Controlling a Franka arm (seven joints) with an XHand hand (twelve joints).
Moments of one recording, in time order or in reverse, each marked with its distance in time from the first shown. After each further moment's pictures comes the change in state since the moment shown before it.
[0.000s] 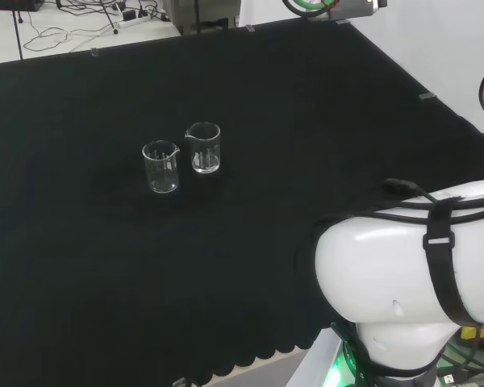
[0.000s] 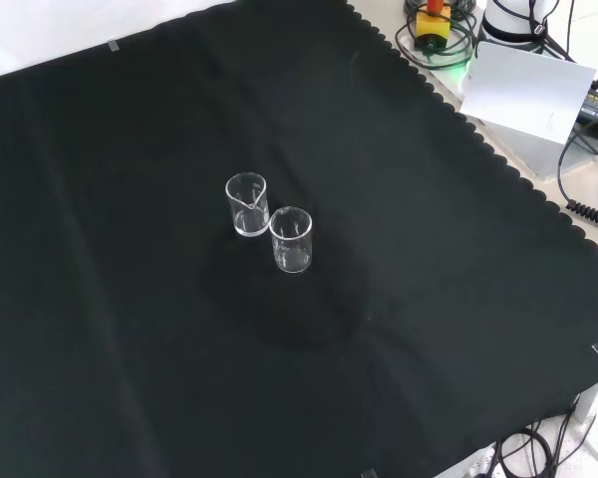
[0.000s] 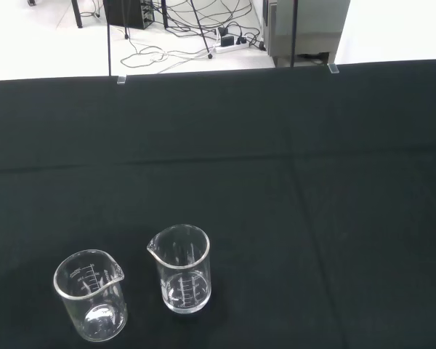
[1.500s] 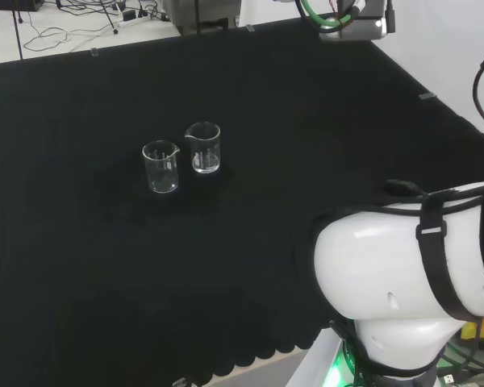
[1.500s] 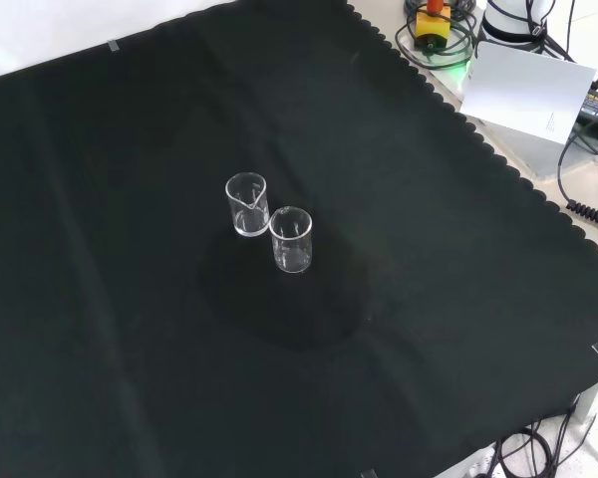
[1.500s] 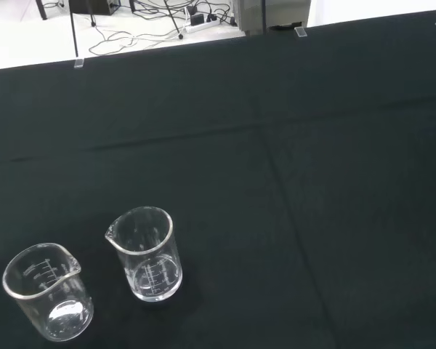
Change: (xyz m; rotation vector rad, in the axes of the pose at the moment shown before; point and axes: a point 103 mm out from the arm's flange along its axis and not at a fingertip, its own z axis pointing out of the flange) arm -0.037 0.022 0.046 0.039 0.057 0.081
